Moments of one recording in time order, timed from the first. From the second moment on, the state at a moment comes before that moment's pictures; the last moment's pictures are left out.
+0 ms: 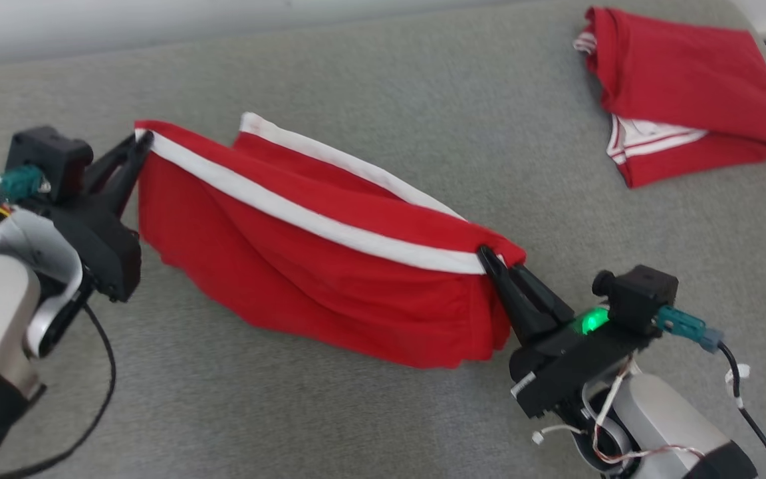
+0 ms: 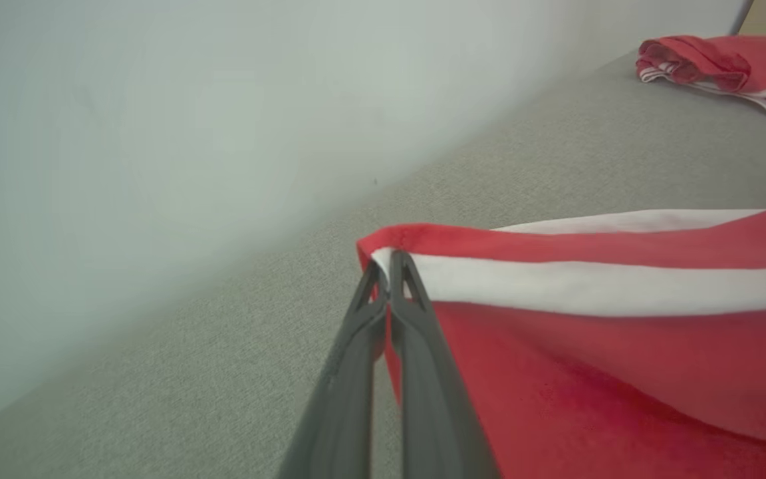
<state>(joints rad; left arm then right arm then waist) -0.86 0.64 -0.65 0.38 -0.62 -0.13 0.05 -0.43 -0.30 0.56 0.19 0.70 0.13 -0.13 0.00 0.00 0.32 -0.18</state>
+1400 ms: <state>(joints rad) -0.84 0.65 -0.78 0.59 -0.81 -0.09 -0.26 -0.15 -0.19 0.32 0.10 0.49 0.13 -0.21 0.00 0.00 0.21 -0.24</state>
